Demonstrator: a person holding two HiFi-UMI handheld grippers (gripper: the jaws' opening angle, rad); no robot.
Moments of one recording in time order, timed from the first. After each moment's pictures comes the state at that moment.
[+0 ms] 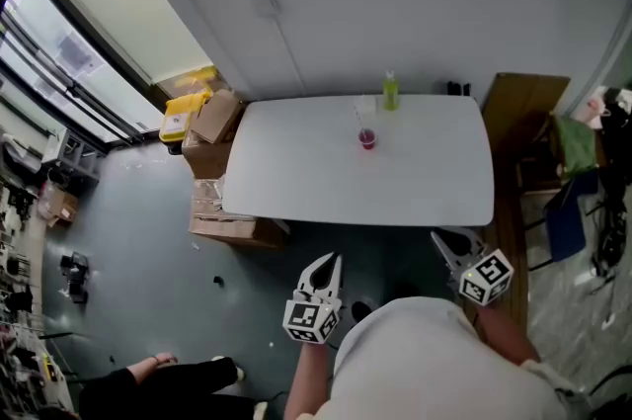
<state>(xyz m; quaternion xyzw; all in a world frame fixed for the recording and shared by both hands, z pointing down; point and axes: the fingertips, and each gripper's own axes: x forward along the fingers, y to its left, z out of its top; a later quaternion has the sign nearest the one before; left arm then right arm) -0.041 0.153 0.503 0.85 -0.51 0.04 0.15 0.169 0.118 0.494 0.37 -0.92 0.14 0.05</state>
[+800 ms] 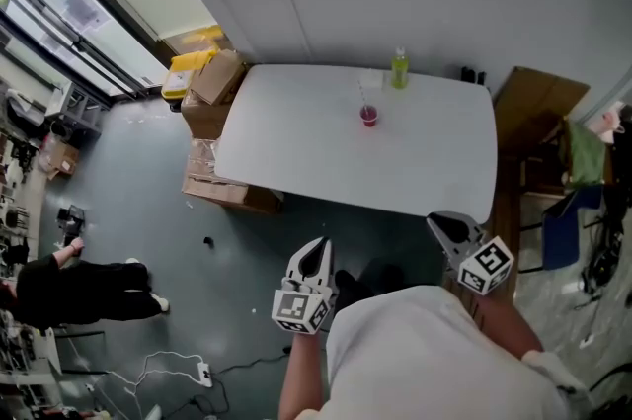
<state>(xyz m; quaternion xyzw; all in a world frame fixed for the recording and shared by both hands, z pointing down) -0.020 0.144 0.502 0.81 -0.57 0.02 0.15 0.187 0.085 0.504 0.29 -0.94 0.14 0.06</state>
